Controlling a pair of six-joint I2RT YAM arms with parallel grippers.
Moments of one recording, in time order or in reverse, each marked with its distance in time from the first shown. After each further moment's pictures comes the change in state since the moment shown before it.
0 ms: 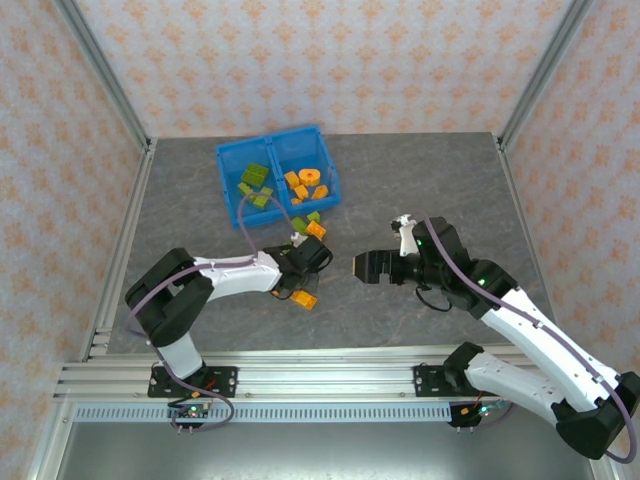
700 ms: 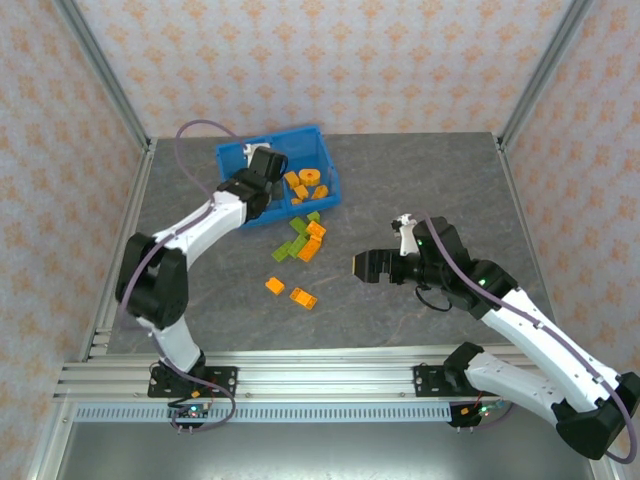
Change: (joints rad) left arm 0.419 0.079 0.441 0.037 -0.171 0.227; right arm 0.000 -0.006 0.000 0.008 -0.002 0.011
